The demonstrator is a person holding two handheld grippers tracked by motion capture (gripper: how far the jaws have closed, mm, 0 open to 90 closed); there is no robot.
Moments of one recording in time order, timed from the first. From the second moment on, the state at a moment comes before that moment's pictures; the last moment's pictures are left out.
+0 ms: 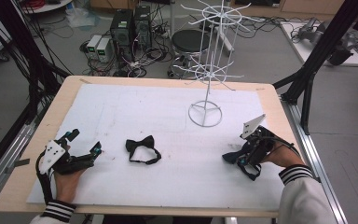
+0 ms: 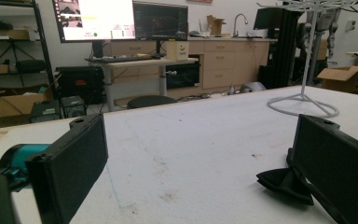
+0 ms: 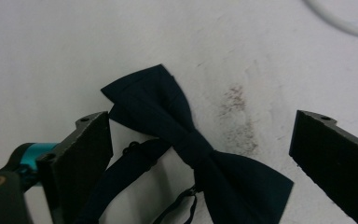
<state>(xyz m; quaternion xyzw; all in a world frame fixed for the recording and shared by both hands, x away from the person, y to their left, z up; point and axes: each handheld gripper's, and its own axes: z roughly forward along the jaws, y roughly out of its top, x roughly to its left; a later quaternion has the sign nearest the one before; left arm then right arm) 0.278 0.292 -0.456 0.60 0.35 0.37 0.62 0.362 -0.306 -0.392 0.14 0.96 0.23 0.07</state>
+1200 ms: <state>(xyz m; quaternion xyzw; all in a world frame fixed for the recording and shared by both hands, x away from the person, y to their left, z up) 0.278 0.292 -0.456 0.60 0.35 0.37 0.62 0.367 -0.304 -0.401 0.09 0.98 0.16 0.04</state>
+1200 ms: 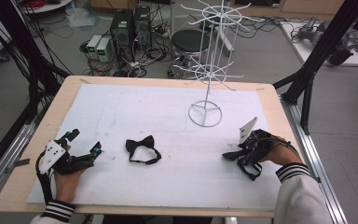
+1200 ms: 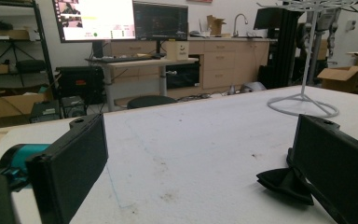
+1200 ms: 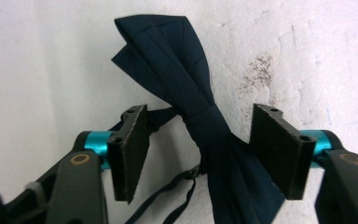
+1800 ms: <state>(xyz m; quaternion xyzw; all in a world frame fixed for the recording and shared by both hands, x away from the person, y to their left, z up) 0.278 0.292 -0.456 0.60 0.35 0.37 0.62 0.367 -0.297 -0.403 0.06 0.99 0.12 0.06</state>
